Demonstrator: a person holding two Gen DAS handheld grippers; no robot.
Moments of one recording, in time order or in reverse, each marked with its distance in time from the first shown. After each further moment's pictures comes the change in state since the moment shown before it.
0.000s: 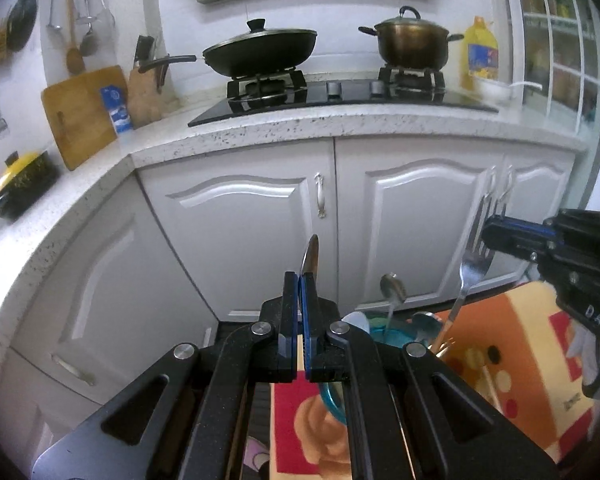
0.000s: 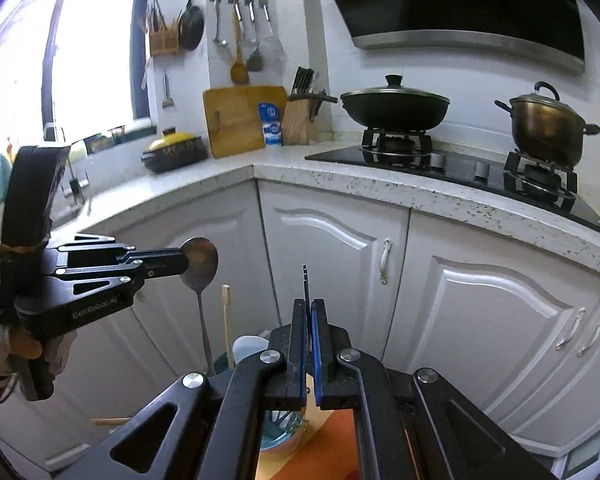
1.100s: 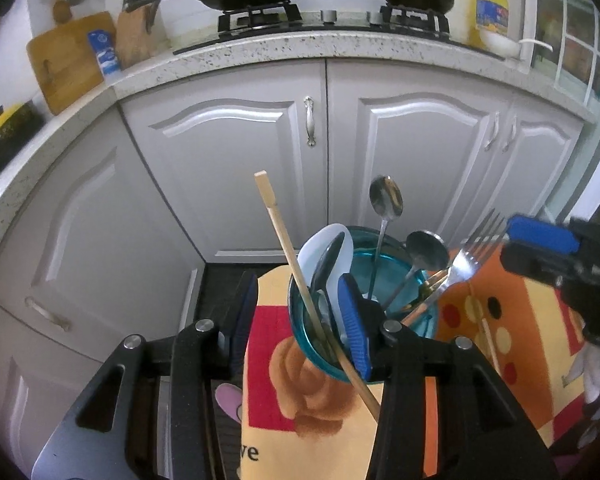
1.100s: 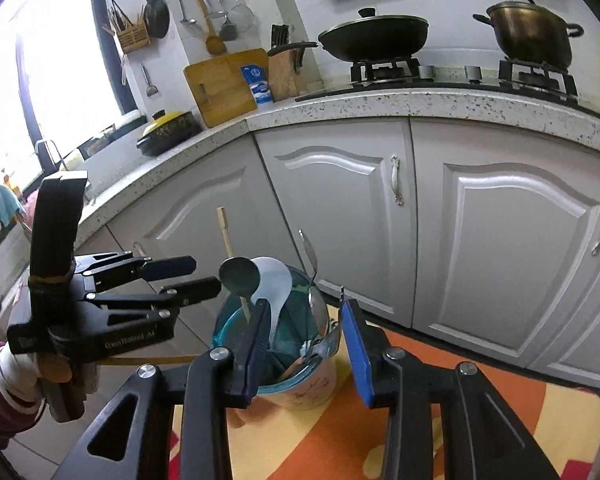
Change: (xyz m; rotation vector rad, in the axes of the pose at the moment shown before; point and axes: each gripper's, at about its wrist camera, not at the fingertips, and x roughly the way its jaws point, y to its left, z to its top) left arm 0.023 -0.017 -0.040 -0.040 0.201 -0.023; right arm 0.000 -0.018 -0.060 0.222 0.125 0.113
